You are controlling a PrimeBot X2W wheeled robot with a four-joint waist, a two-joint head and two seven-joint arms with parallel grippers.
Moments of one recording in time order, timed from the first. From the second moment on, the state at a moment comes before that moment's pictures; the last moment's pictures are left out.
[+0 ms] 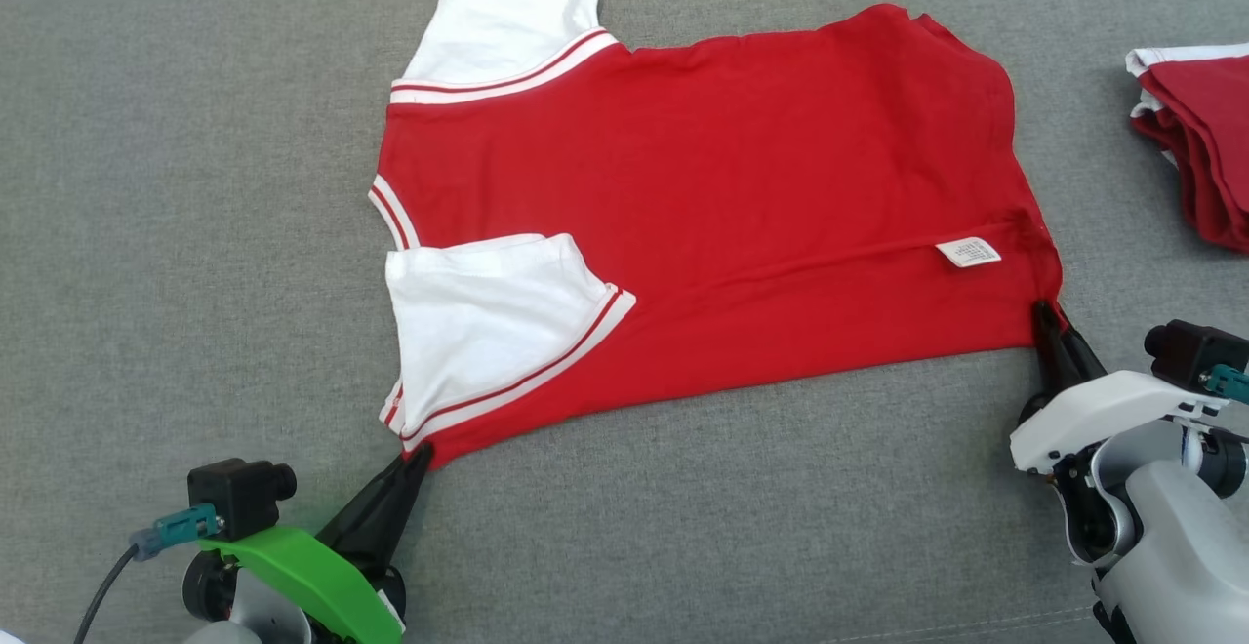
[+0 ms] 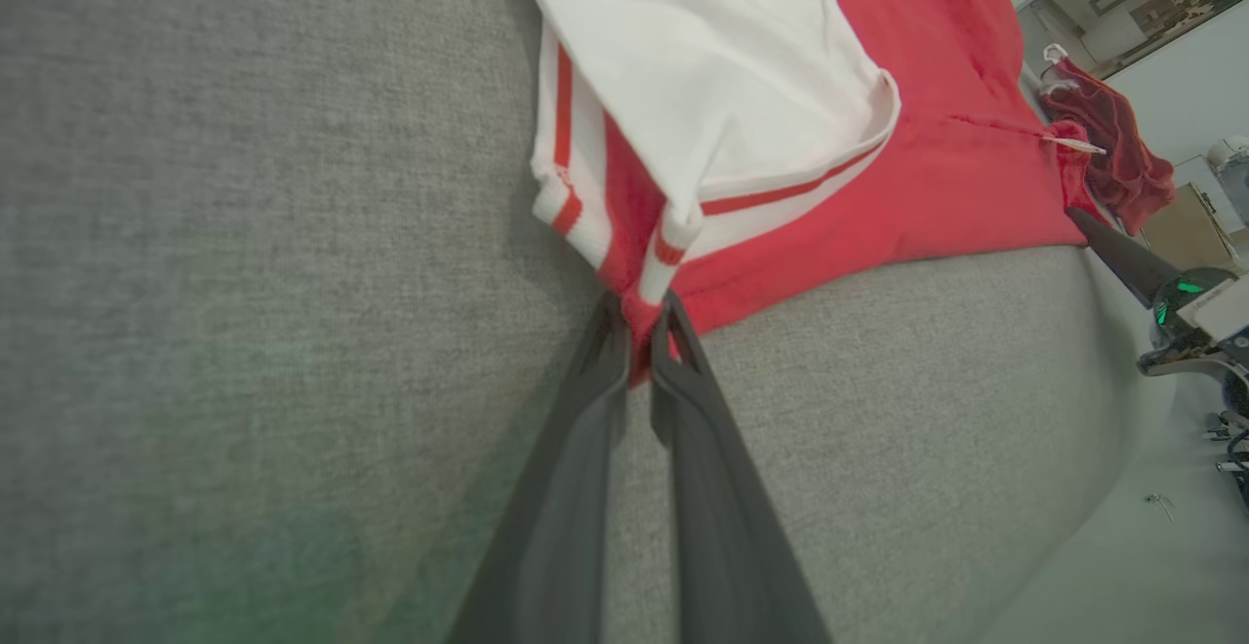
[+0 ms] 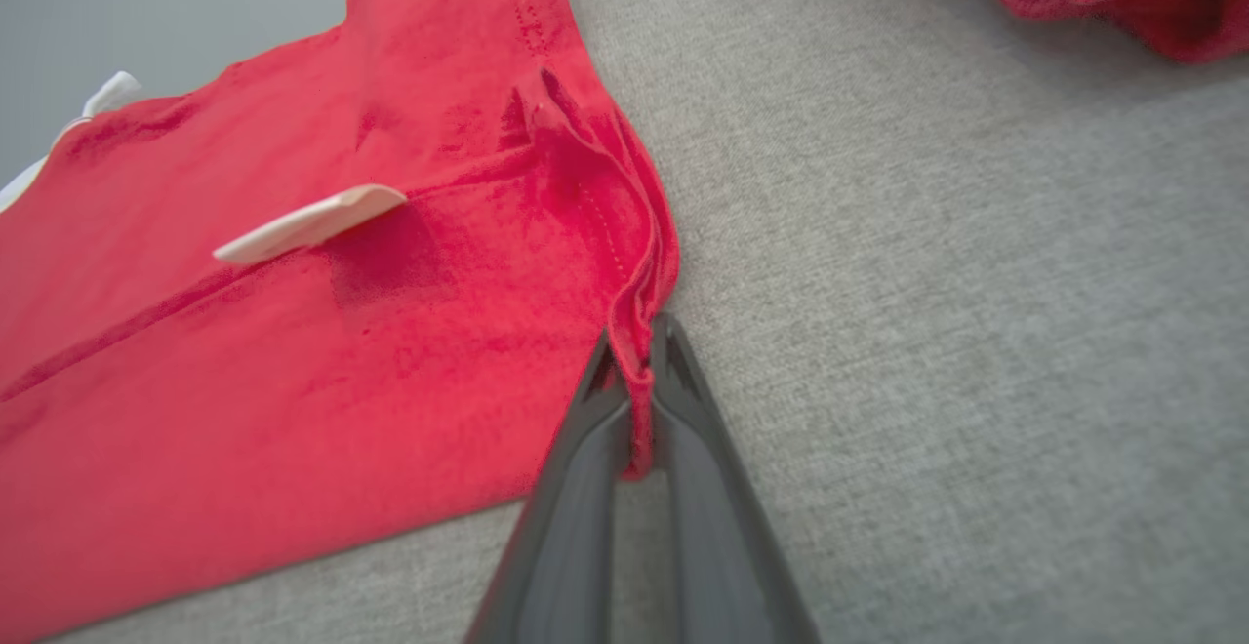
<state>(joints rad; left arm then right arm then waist) -0.17 0.49 -0.60 0.19 -1.01 -0.13 -0.08 -0.40 -0.25 0.12 0.69 0.61 0.13 -0.22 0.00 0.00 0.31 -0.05</state>
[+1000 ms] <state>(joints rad) 0.02 0.66 -0.54 -0.08 -1.11 0.02 -0.03 -0.13 -0.41 0.13 0.38 0.66 0.13 -0.25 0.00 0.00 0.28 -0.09</state>
